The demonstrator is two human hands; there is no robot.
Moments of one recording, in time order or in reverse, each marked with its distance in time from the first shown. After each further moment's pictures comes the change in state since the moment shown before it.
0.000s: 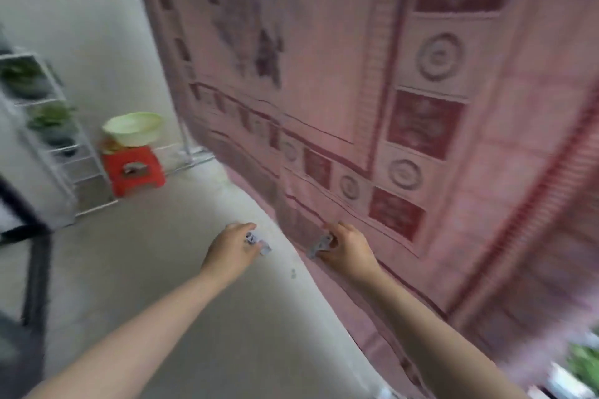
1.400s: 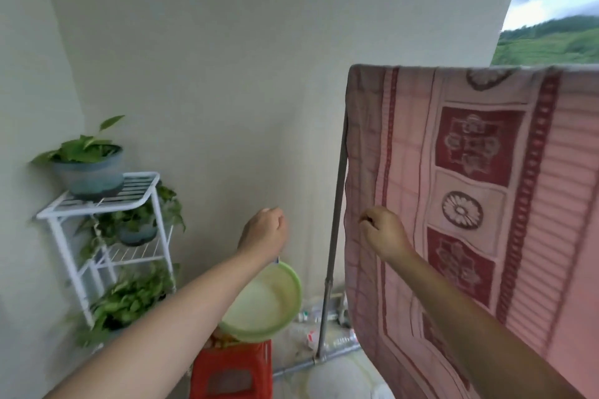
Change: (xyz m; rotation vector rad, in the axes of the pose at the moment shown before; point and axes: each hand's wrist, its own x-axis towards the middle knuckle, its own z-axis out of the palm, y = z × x) left_hand 1.081 -0.532 -0.488 0.038 0.456 -0.164; right_hand 1.217 -0.497 0.409 0.162 0.037 -0.381
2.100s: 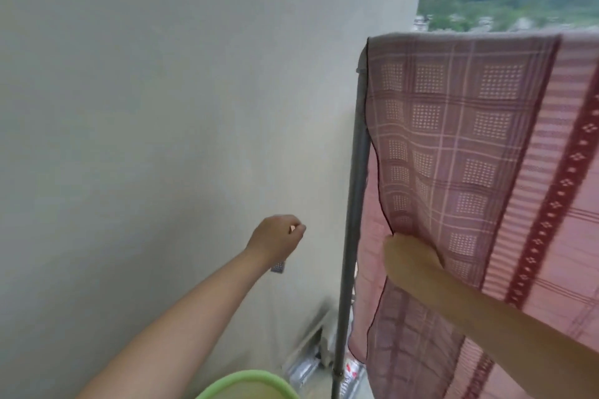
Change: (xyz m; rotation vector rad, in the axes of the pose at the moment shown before) left_hand 0.468 -0.048 0.151 -0.077 -0.543 0.496; right_hand 0.319 0.114 0.132 -1.035 -0.281 0.683
